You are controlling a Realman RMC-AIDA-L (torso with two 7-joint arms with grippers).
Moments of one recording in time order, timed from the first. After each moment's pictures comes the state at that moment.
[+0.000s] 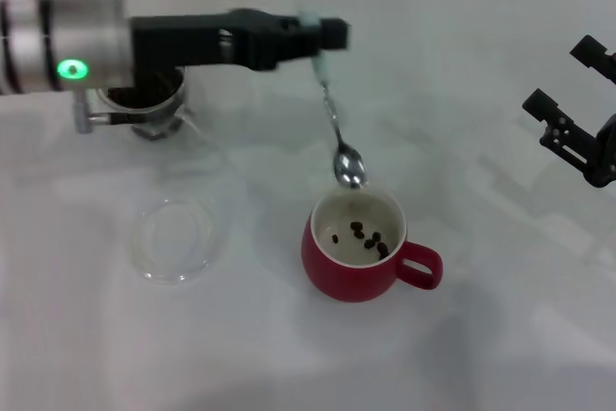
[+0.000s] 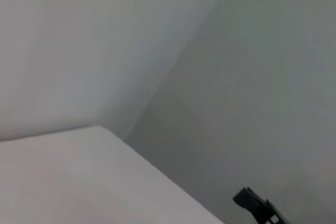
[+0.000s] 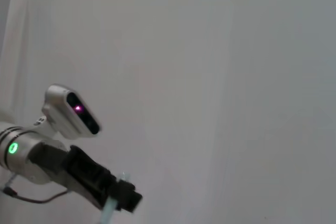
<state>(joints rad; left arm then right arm) -1.00 -2.03 2.84 -0.22 -0.27 1.62 -1.54 0.29 2.00 -2.52 0.14 0.48 -1.86 0.41</state>
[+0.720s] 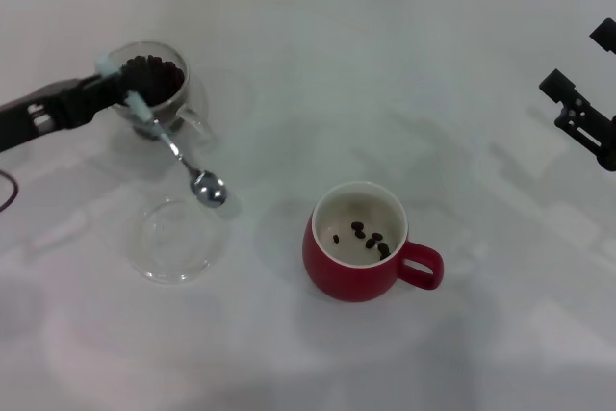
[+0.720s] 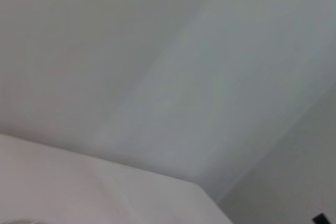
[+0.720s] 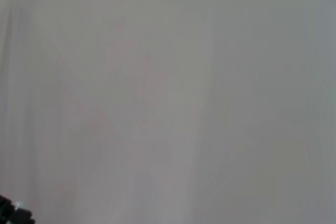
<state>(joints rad) -0.64 -2.01 2.84 -0.38 -0.48 1.74 -1.55 0.29 2.00 -2.52 0.15 0.53 -1.86 0.41</state>
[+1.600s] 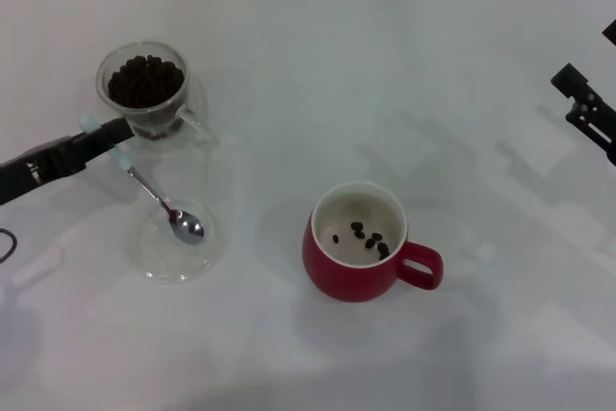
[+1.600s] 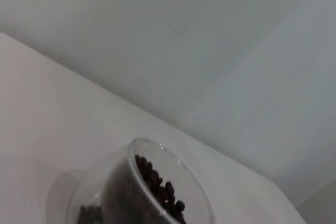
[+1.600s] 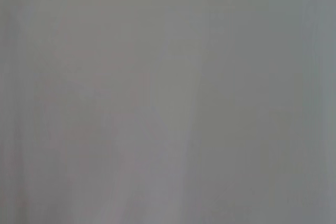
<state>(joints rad) -0.55 -2.05 2.84 -0.40 -0.48 1.57 -1.57 0.28 2.00 -2.51 0.14 0.55 -1.87 0.44</state>
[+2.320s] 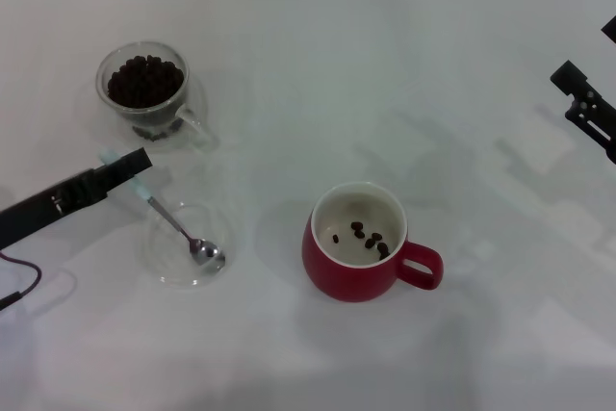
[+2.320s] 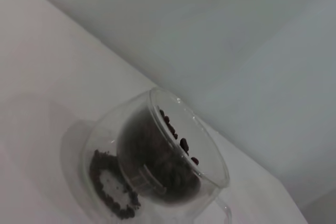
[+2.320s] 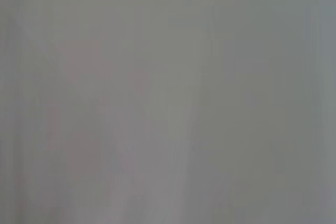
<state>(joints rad) -0.50 -2.07 2.84 -0.31 -0.47 1.50 -1.57 0.28 2.00 -2.51 0.14 0.55 -1.87 0.44</state>
